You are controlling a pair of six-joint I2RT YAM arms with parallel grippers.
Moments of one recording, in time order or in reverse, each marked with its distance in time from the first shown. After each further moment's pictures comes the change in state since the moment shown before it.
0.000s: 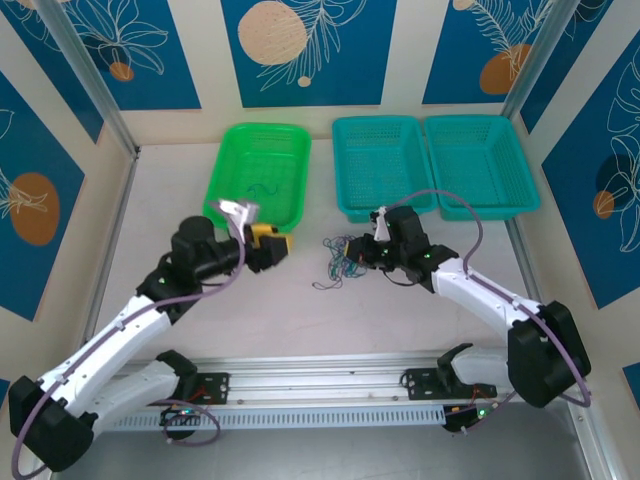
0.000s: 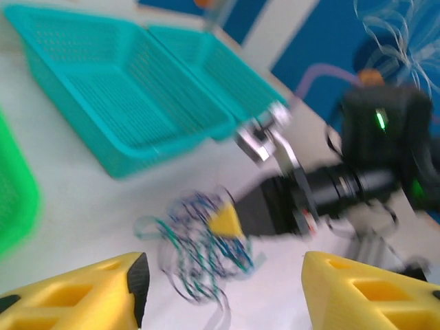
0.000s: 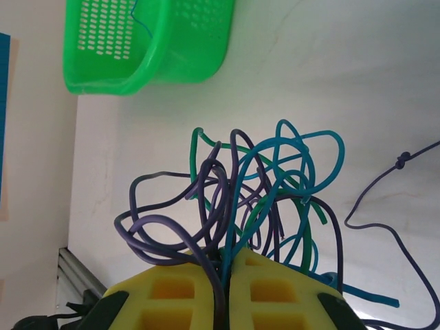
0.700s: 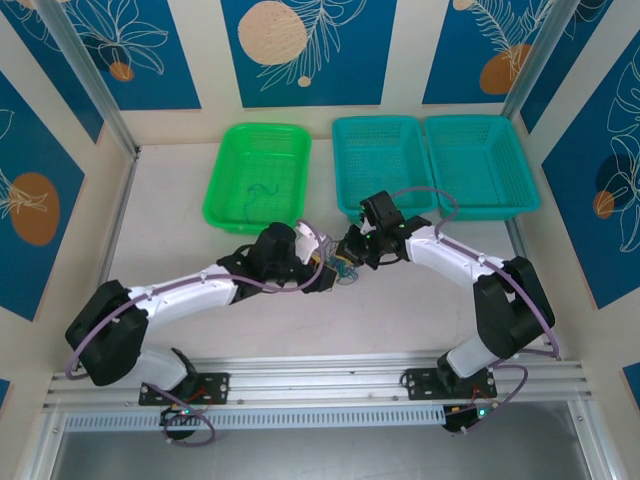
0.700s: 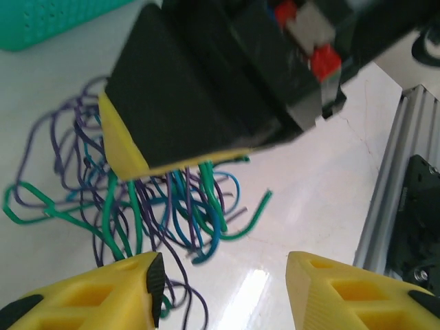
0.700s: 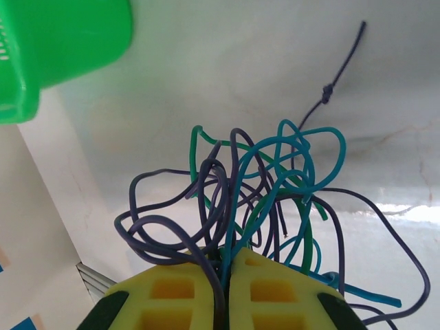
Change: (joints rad) left arm -0.212 0.519 0.092 0.085 -0.057 0.169; right arm 0.023 0.271 0.257 -0.296 -0.016 0.216
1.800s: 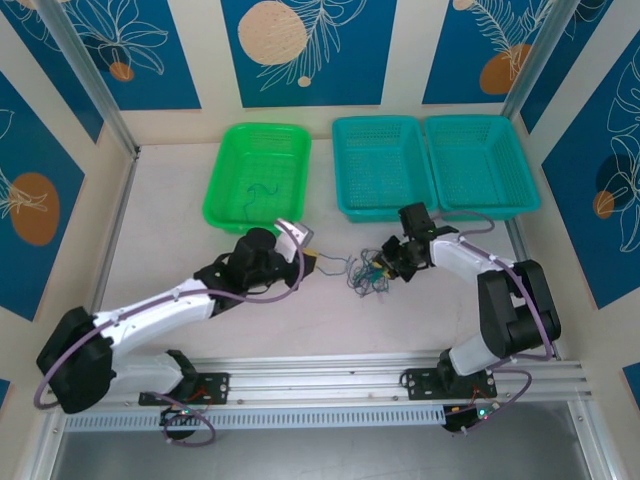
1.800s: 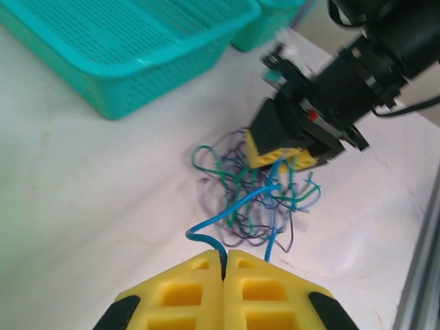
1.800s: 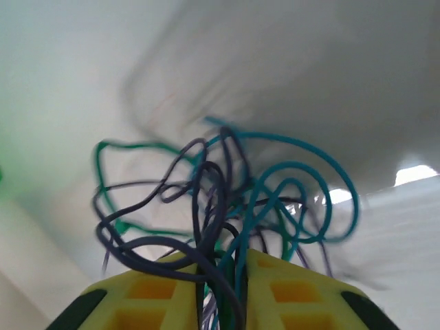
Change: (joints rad) left arm 0.015 -0.230 -0.103 0.024 -0.208 0.027; right arm -0.278 -0.032 -0.192 -0.040 0.069 0.034
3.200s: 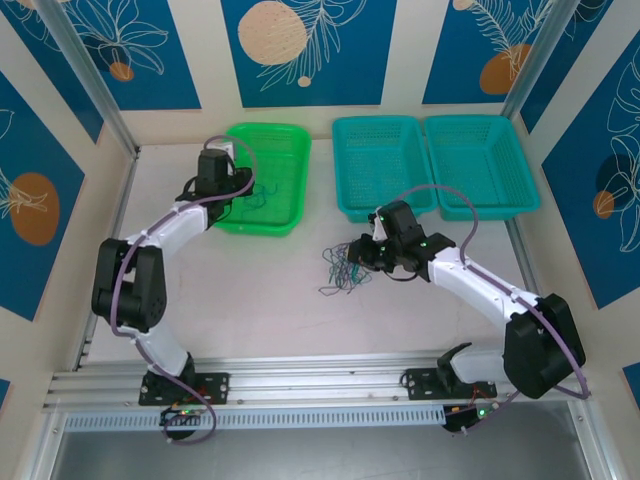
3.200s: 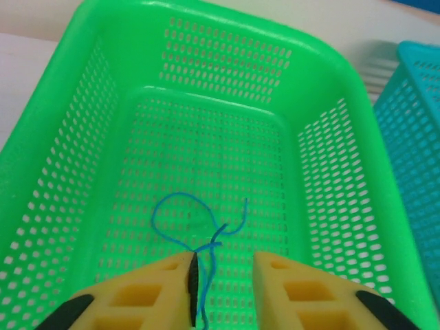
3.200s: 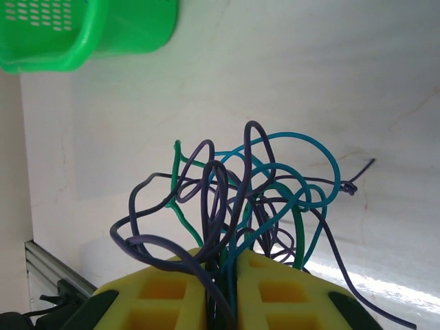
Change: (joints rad) left arm 0.579 0.520 0.493 -0.056 -0.112 -0.126; right arm 0.269 -0.209 0.047 0.087 -0.005 -0.293
